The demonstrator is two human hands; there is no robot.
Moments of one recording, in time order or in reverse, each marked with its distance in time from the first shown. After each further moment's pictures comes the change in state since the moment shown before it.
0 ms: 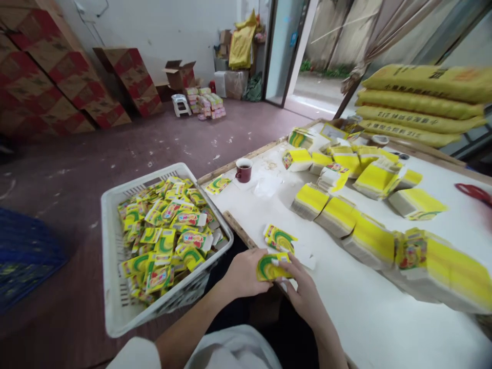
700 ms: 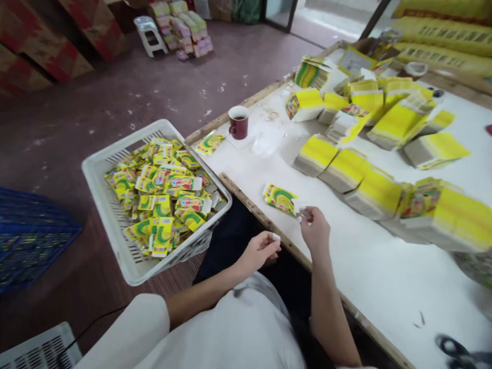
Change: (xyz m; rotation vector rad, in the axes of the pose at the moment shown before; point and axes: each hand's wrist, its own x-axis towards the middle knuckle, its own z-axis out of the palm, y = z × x) left_hand -0.031 0.005 0.075 -1.129 -0.027 -0.503; right_hand 0.025 0.044 -0.017 -0.318 0.294 0.299
